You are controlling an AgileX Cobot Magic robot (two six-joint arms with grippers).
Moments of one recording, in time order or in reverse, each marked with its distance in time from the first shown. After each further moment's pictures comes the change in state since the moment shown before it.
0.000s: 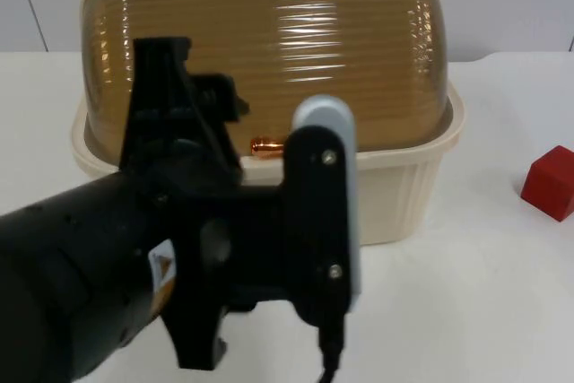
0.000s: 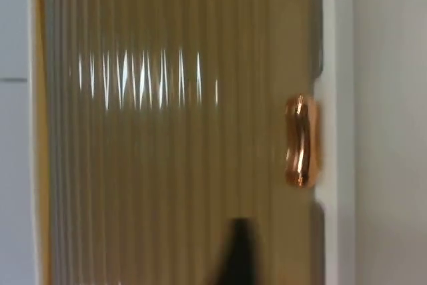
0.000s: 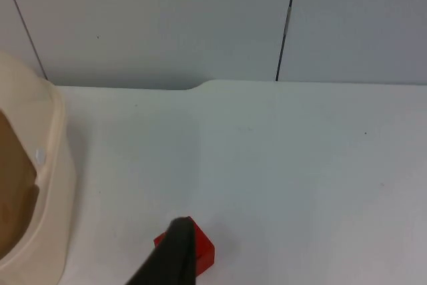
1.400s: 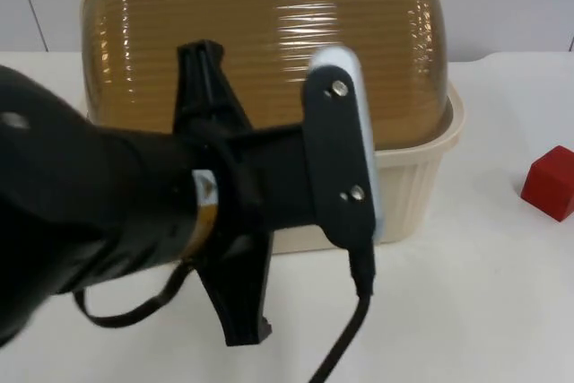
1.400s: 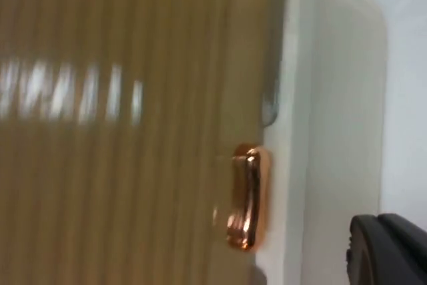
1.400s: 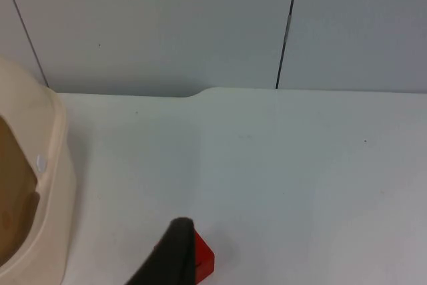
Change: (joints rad) right arm 0.000 0.000 0.000 0.000 -0.015 -0.004; left arm 0.210 0.069 -0.106 0.005 -0.327 -0.010
